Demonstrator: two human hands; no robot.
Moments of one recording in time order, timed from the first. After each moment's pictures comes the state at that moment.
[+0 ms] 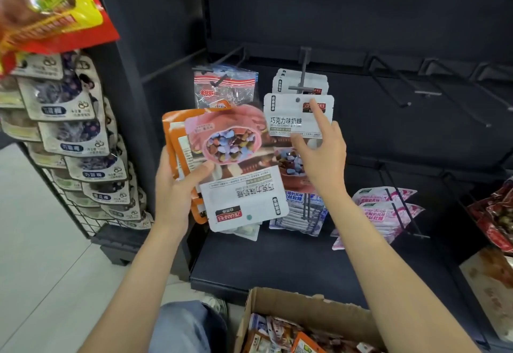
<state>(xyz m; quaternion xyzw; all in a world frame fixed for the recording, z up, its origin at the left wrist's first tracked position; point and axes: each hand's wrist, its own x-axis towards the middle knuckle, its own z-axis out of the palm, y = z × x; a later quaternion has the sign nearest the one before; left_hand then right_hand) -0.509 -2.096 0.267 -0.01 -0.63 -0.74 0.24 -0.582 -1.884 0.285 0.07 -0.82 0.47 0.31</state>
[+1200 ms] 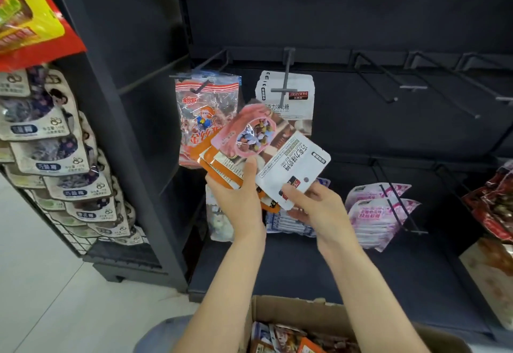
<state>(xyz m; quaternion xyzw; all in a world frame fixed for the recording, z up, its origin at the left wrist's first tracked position) -0.540 -1.980 0.254 0.16 -0.49 -0.81 0.28 -0.514 -1.877 0.259 -0.06 -0.65 0.76 0.01</state>
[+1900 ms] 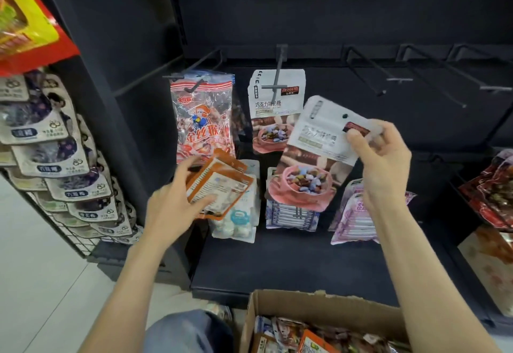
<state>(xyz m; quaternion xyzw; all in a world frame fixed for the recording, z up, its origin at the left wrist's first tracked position) -0.525 -2.102 0.250 -0.01 -0.95 -0.27 0.17 -0.531 -1.808 0.296 0.02 -0.64 0.70 0.32</state>
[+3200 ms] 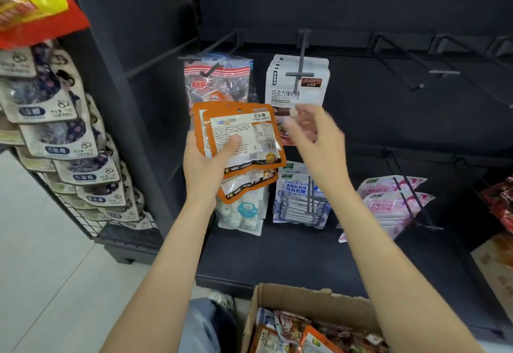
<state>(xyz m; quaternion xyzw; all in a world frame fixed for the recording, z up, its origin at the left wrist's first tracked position) -0.559 -2.060 0.267 0.08 -0.69 -0.69 0.22 -0.592 -1.884 0.276 0.14 -0.85 0.40 0.31</state>
